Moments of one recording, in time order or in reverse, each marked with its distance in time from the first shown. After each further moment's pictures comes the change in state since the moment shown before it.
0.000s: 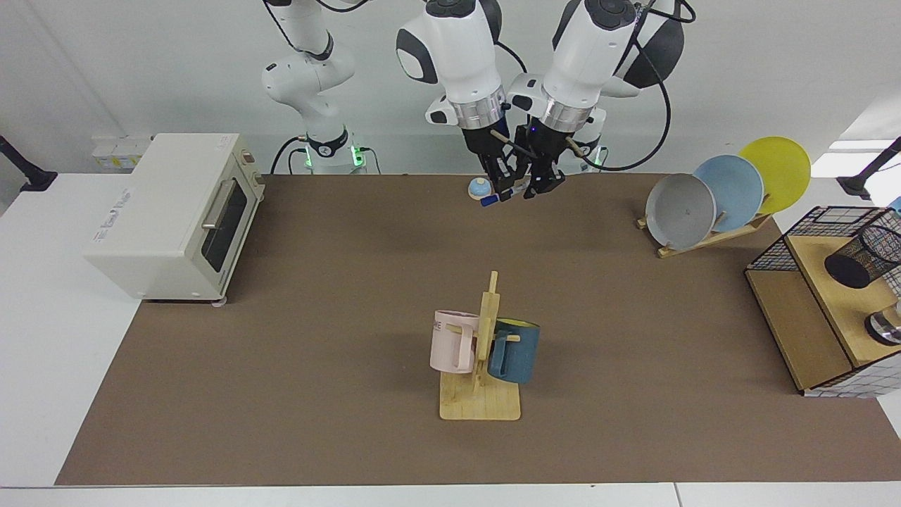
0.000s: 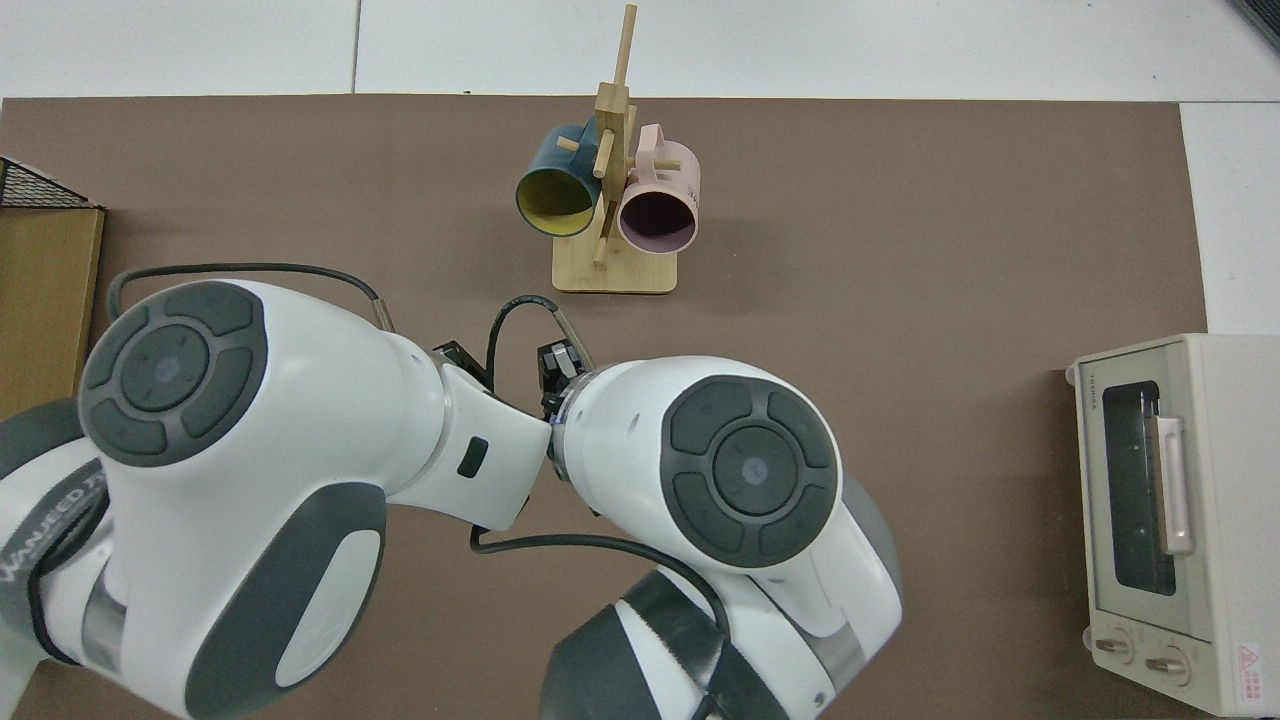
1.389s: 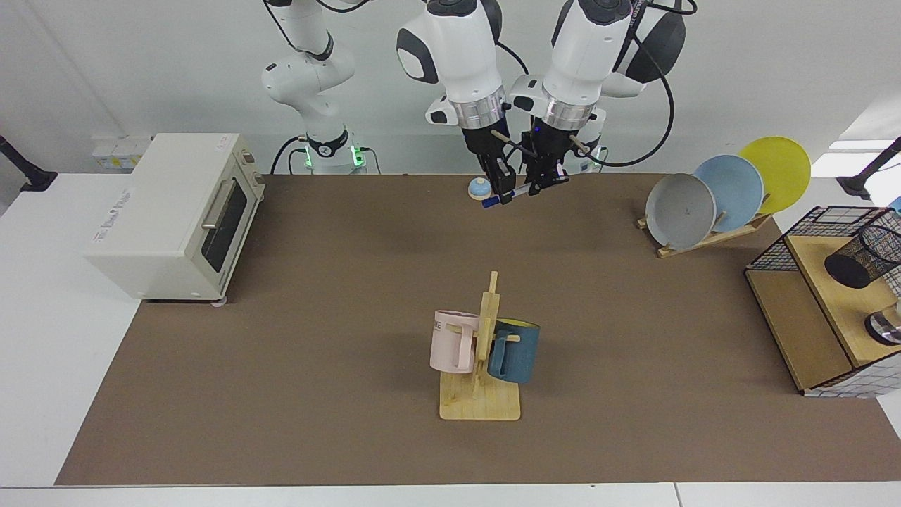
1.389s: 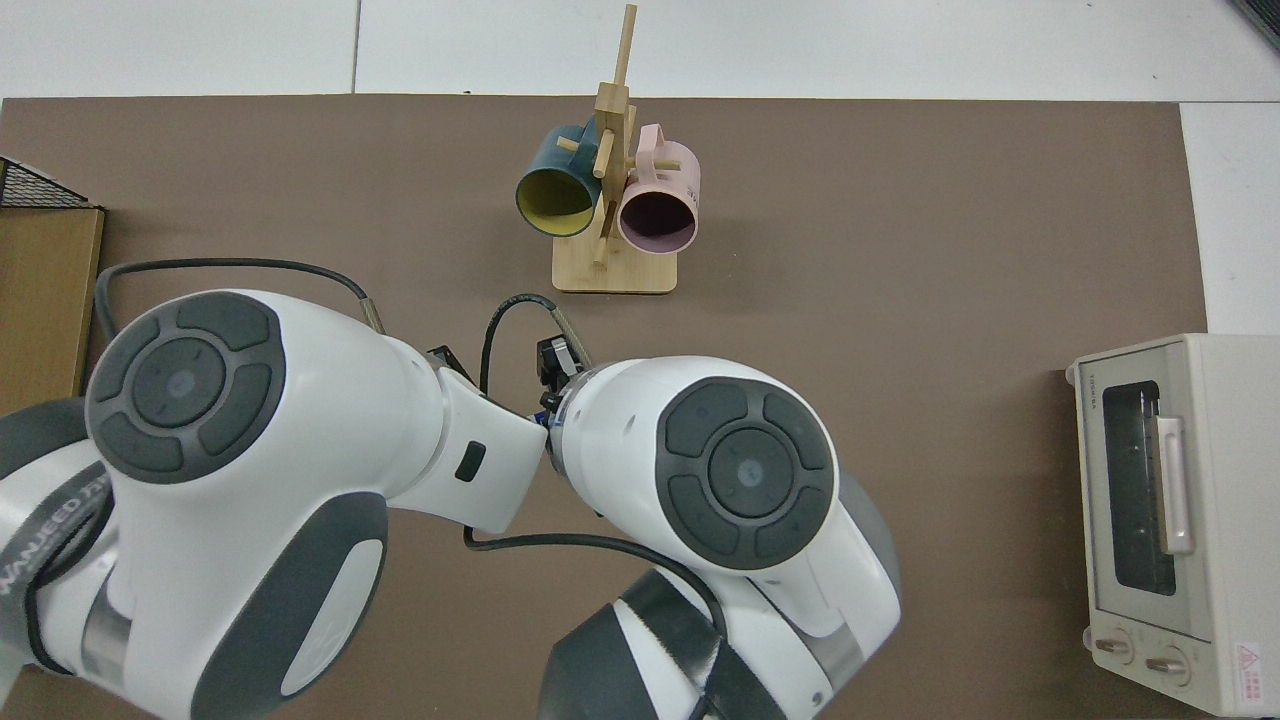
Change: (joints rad) left arm -0.002 -0.007 0.000 -0.002 0.070 -0.006 -0.013; right arm 0.001 0.002 -0.001 0.004 -0.015 0.003 -0.003
